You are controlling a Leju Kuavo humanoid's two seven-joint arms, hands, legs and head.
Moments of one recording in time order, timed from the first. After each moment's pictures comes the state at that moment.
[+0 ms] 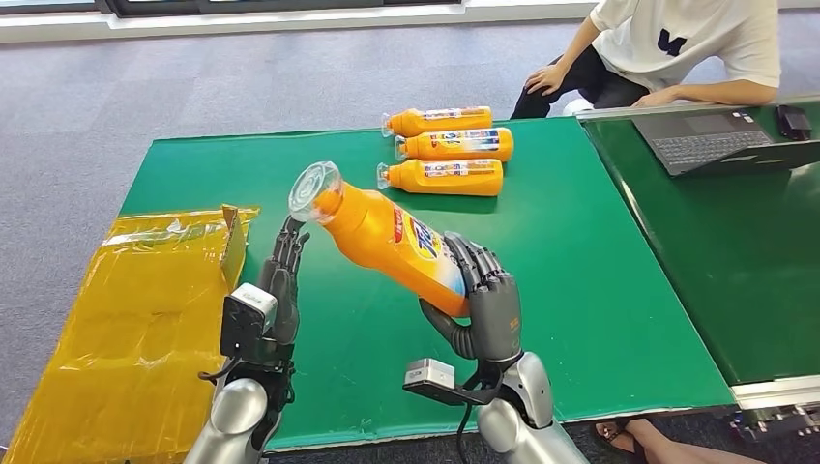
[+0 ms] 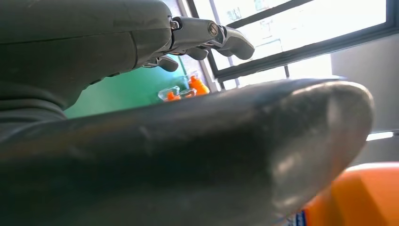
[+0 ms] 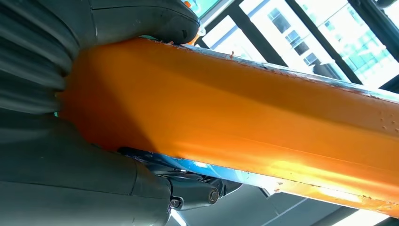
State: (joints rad) left arm -0.19 -0.14 -0.37 -1.33 -0.09 0.06 -0.36; right arm -0.16 0.03 0.43 -1.36 0.72 -0.68 -0.45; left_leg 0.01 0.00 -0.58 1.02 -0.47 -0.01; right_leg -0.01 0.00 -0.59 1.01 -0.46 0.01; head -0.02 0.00
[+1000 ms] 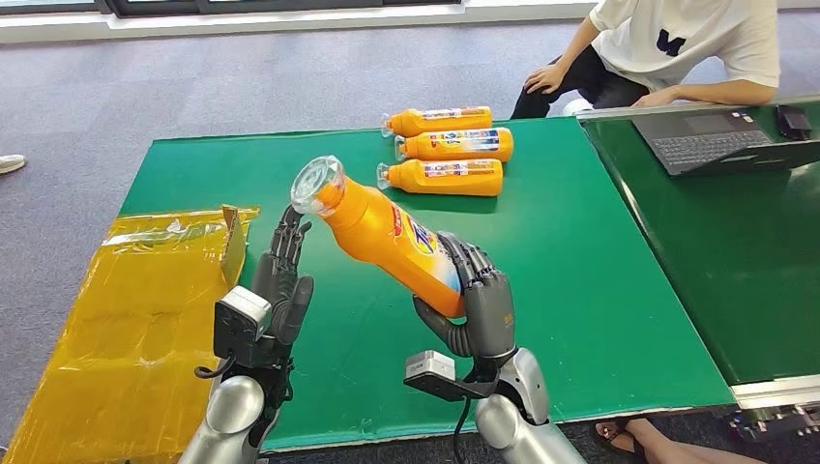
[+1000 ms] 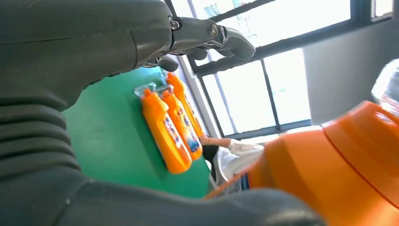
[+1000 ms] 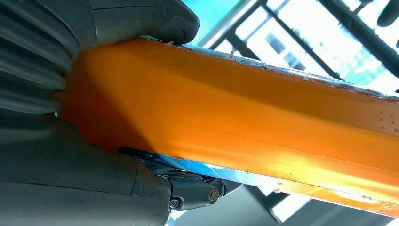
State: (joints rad) left arm -0.20 -0.13 -0.38 -1.40 -0.10 0.00 -0.39; right arm -0.18 0.04 0.42 -1.34 0.56 -0.55 -0.48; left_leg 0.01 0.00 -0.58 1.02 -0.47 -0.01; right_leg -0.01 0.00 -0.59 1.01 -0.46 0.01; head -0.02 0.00
